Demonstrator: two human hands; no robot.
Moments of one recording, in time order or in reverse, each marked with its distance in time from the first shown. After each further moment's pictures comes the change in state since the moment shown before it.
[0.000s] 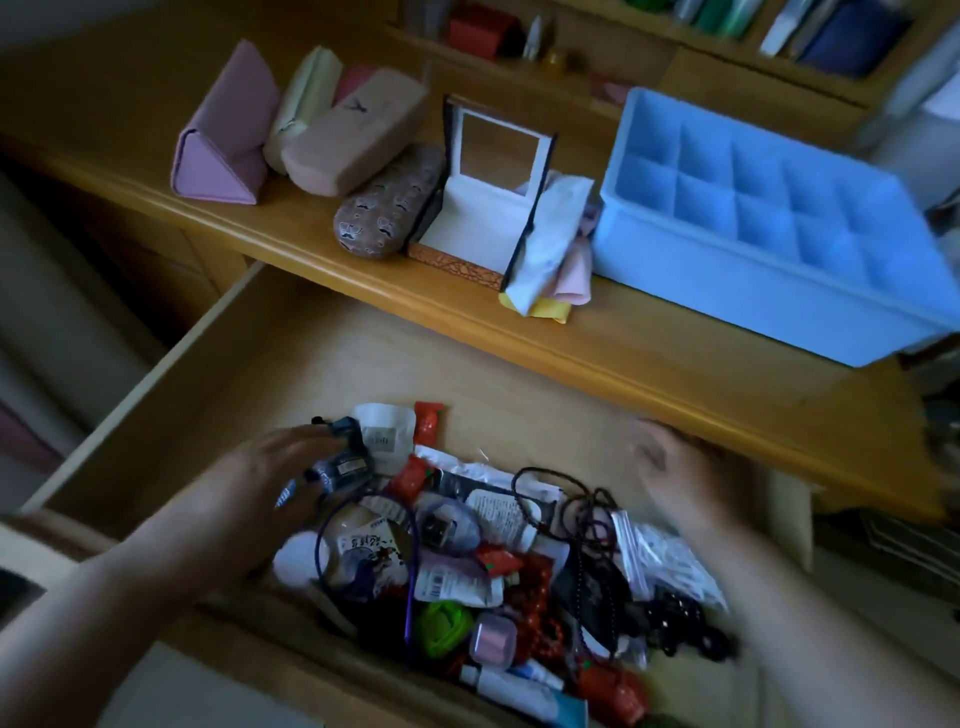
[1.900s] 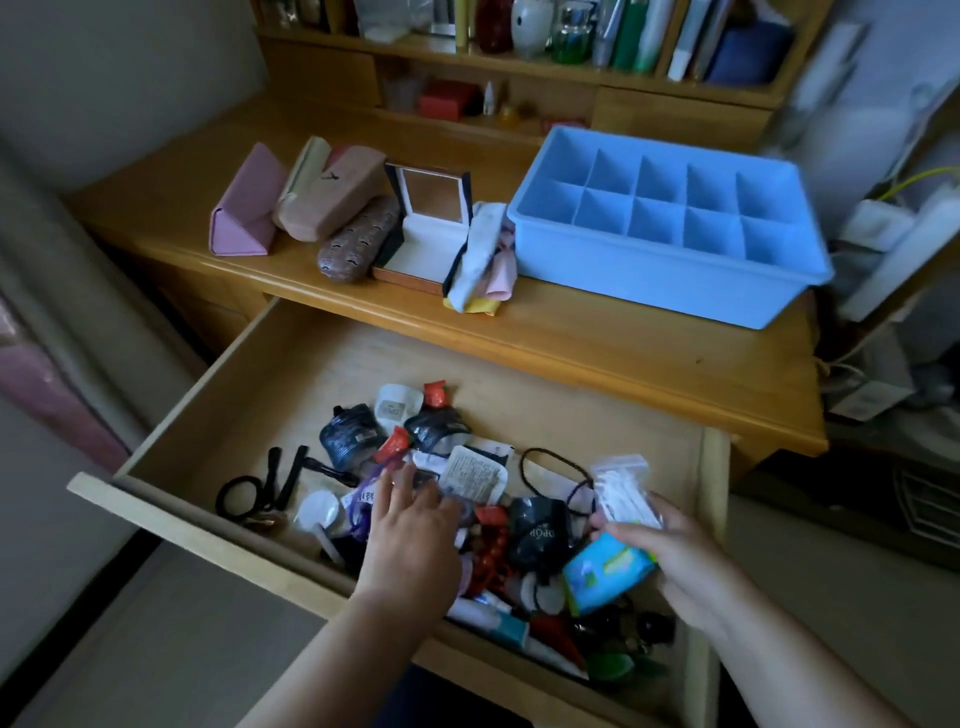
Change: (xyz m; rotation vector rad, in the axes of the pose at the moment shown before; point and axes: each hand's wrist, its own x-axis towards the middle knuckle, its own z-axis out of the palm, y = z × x) left_hand -0.030 0.196 0.051 0.173 0.021 -0.134; right_hand -0.109 0.041 -0.032 1.165 -0.405 0.291
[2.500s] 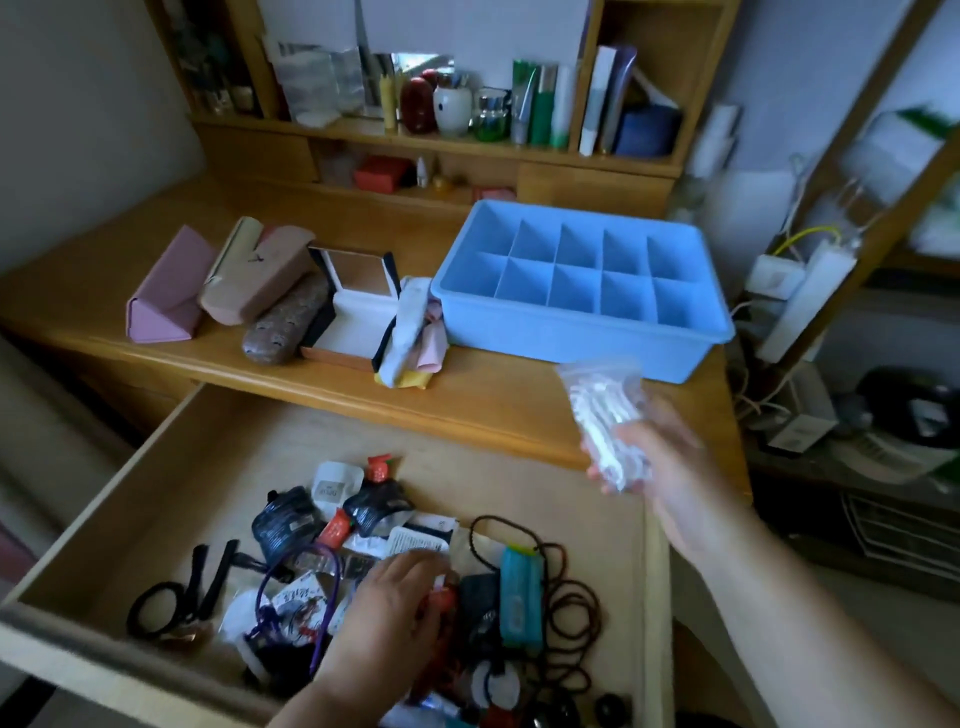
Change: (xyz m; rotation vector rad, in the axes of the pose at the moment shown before) left_hand 0.027 0.015 0.006 -0.449 0.174 0.265; right_hand 0.001 -0.132 -0.007 0.019 0.121 -0.433
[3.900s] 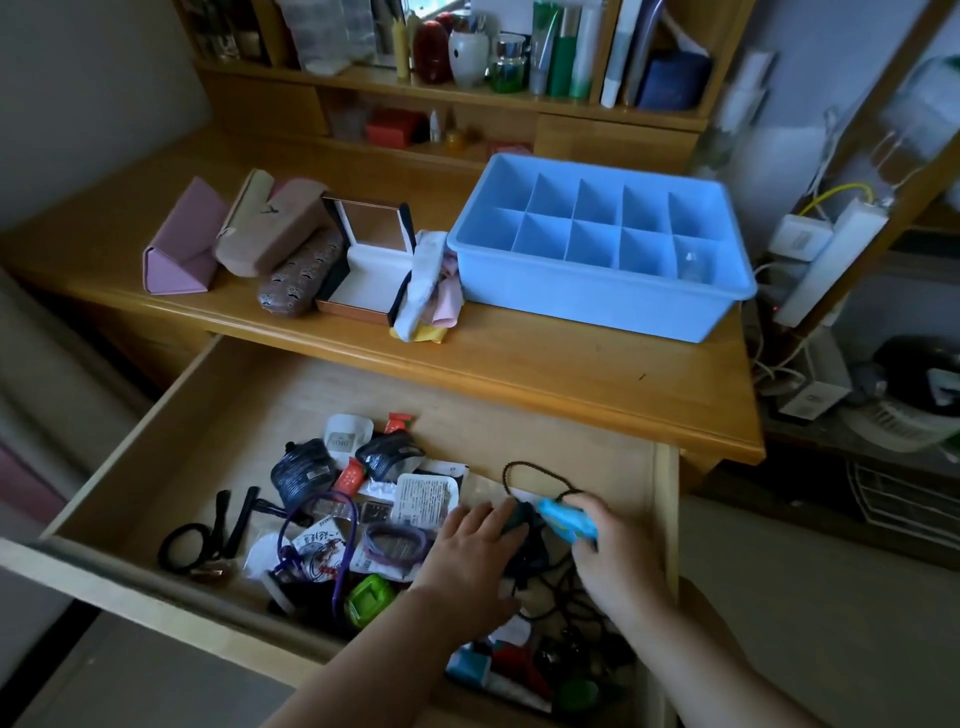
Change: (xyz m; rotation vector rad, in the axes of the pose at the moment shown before) left_hand 0.022 0.029 0.043 0.418 -0.451 0.078; right_hand -0.043 0.141 0.002 -0.988 -0.068 0.018
